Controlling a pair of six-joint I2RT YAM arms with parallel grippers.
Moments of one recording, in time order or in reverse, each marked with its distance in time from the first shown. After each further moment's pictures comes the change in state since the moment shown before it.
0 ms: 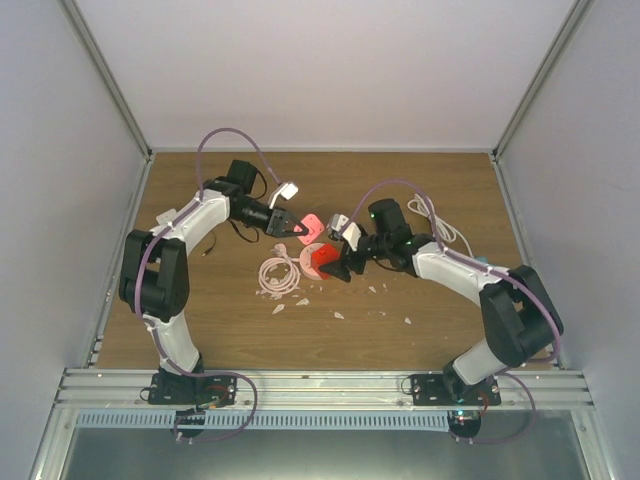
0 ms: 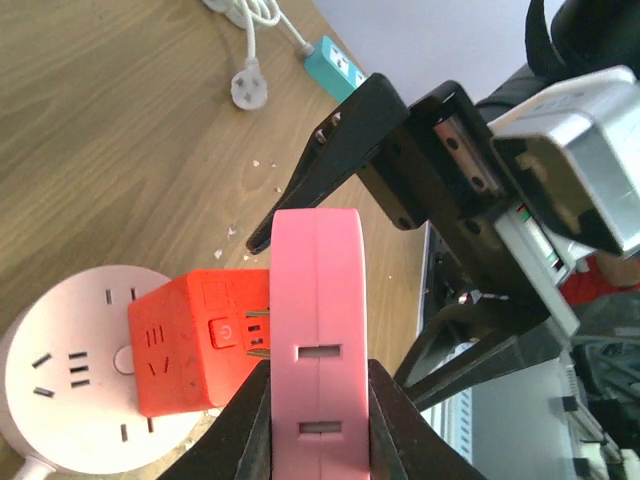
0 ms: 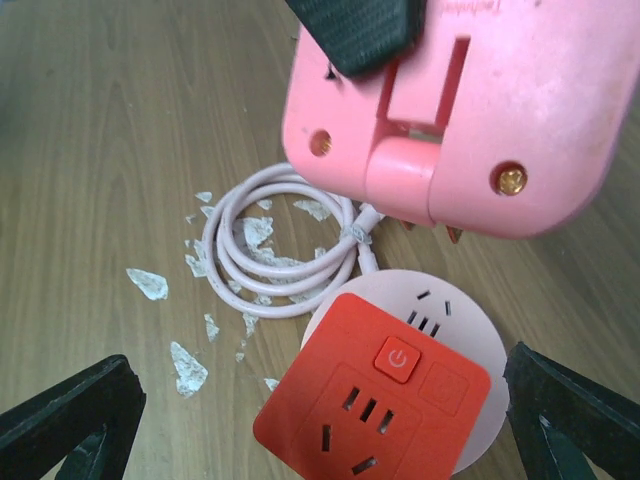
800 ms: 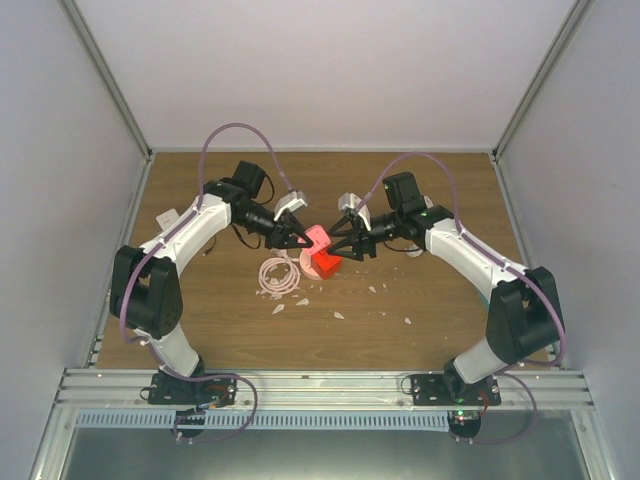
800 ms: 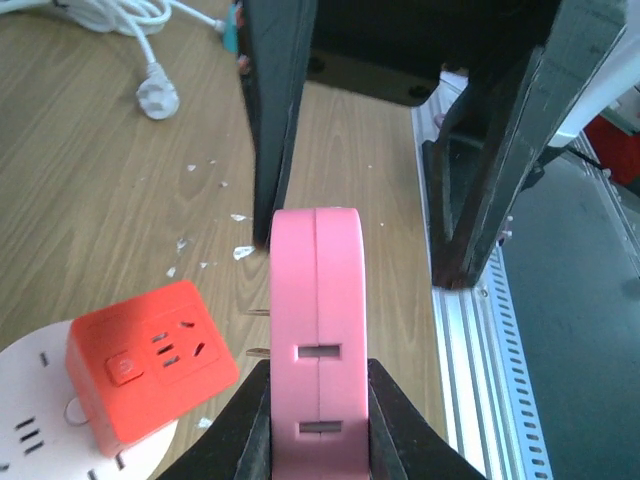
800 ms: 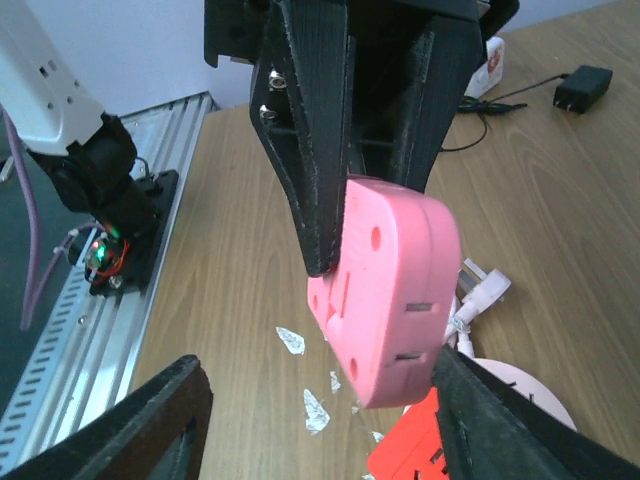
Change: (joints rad) left arm -0.090 -0.121 0.003 -0.131 -0.056 0.355; right arm -0.112 -0.002 0.254 -0.360 -0.420 -0.079
